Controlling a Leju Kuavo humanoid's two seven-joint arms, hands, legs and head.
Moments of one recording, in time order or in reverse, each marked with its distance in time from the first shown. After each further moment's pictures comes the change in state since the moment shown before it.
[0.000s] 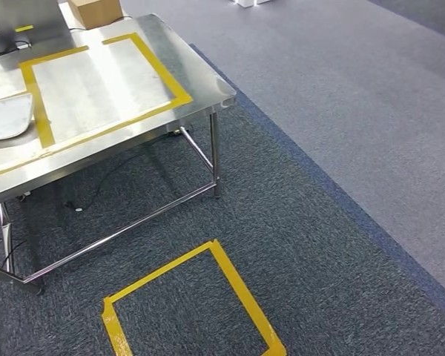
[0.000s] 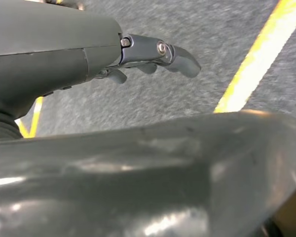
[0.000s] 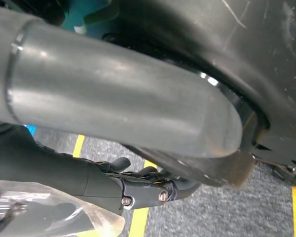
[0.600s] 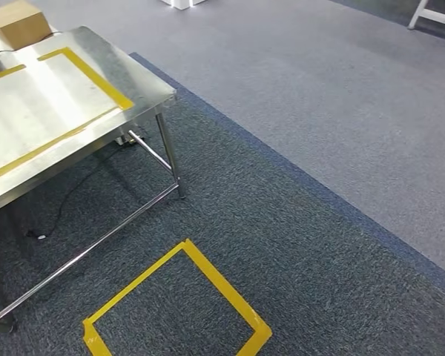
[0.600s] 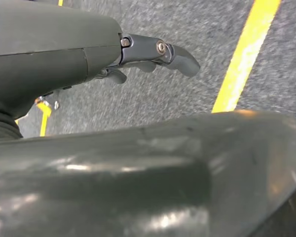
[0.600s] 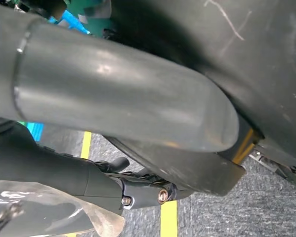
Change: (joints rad) left arm -0.009 0.001 0.018 0.003 -0.003 0.002 -0.003; right arm 0.010 -0.005 -0.003 -0.001 -0.006 0.009 0.011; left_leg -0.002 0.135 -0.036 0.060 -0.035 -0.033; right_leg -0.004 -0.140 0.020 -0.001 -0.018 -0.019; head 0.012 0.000
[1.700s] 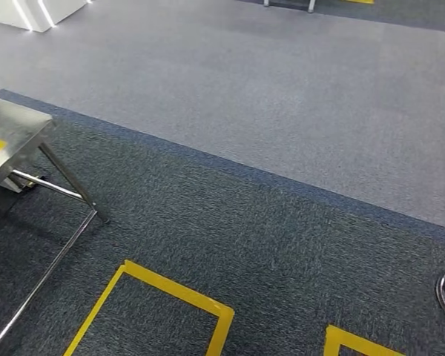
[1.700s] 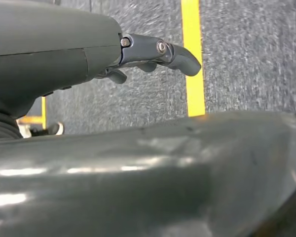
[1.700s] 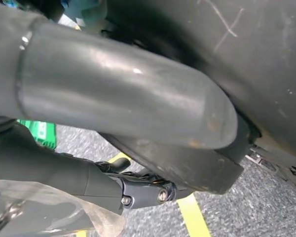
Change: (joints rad) left arm 0.000 0.004 0.003 0.003 -0.044 0.037 -0.016; right arm -0.003 -0.001 -0.001 -0.003 0.002 0.002 -0.002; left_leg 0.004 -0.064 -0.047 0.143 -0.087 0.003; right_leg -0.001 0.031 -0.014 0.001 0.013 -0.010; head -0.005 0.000
